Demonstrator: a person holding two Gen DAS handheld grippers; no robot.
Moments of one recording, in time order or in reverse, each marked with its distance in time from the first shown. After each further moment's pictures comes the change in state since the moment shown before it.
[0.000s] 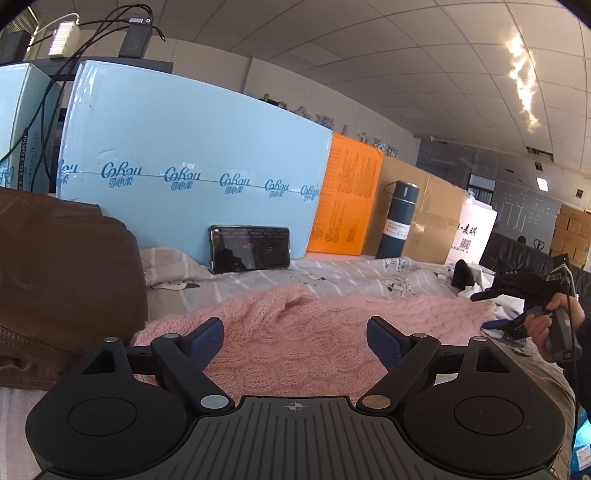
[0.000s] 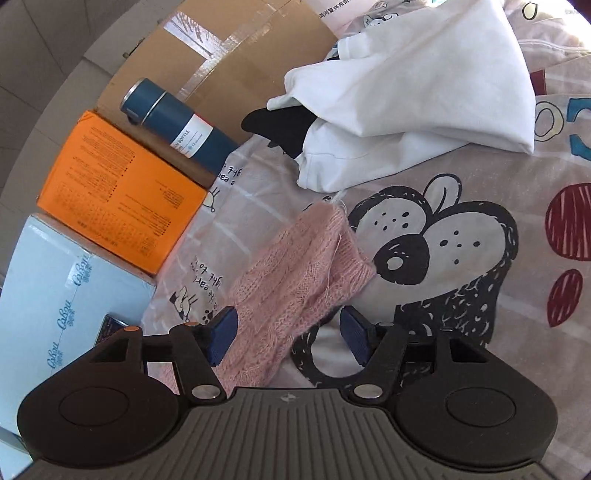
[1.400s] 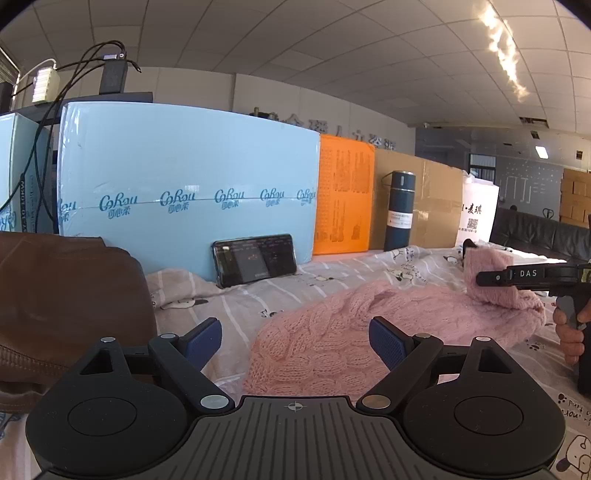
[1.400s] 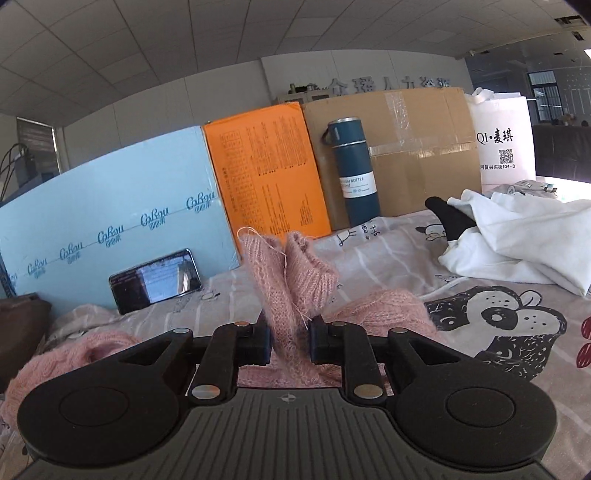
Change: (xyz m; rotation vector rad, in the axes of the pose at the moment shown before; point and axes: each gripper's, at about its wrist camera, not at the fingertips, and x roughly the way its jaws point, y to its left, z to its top) left arm -0.003 -0.015 -0.007 0.147 -0.025 0.051; right arm -0.053 0.073 -0.126 -0.702 -0.243 0.117
